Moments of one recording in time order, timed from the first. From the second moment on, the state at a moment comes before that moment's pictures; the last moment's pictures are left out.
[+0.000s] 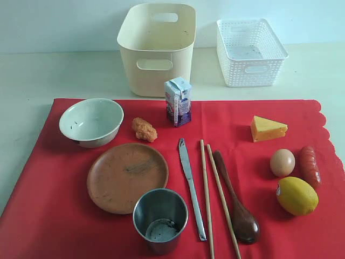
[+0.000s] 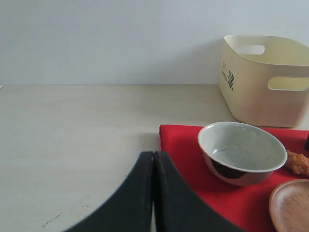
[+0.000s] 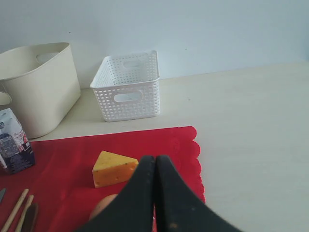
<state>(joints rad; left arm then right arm) -0.07 0.00 0.00 -0.01 0.24 0.00 0.02 0.01 0.00 0.06 0.29 0.08</state>
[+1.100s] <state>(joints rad) -0.07 0.00 0.00 -0.01 0.24 0.00 0.02 0.01 0.00 0.06 -0.02 0.10</state>
